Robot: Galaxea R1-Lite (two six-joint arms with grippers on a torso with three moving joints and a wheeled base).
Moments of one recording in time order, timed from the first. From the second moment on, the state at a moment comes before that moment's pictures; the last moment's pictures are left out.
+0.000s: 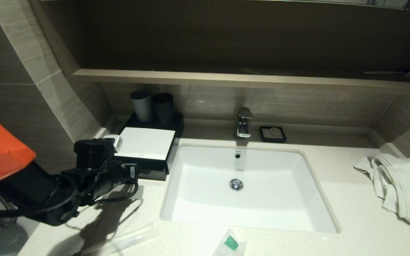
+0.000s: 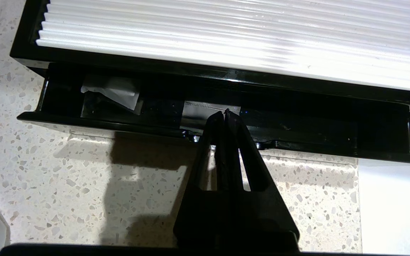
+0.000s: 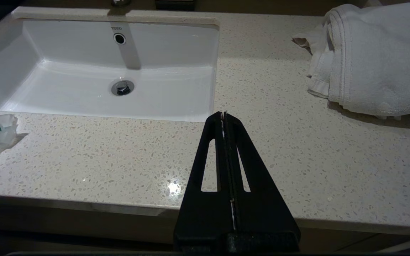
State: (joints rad) left arm -0.22 1.95 -0.67 -0.83 0.11 -0.11; right arm 0.00 0.00 0.00 0.00 0.00 0.00
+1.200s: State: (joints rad) left arm -0.22 1.99 -0.71 -0.83 0.11 -0.11; right arm 0.00 0.00 0.00 0.00 0.00 0.00
